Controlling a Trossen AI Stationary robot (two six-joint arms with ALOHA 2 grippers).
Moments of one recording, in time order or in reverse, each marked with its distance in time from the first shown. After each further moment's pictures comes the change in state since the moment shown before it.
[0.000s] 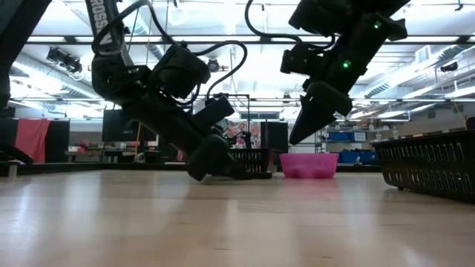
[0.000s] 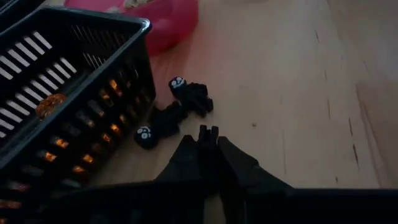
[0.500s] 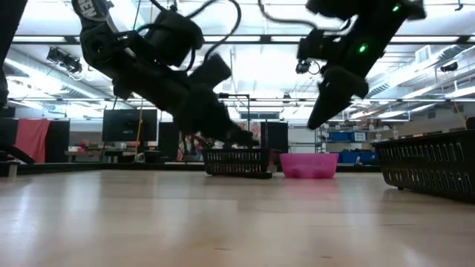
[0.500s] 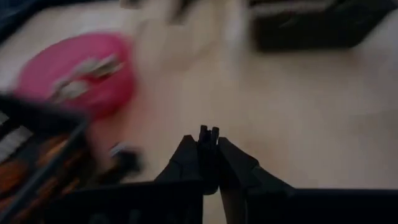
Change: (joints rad) left arm -0.063 -0.172 0.000 -0.086 0.150 -0.008; right arm 0.037 -0.110 0.000 -0.186 0.082 0.105
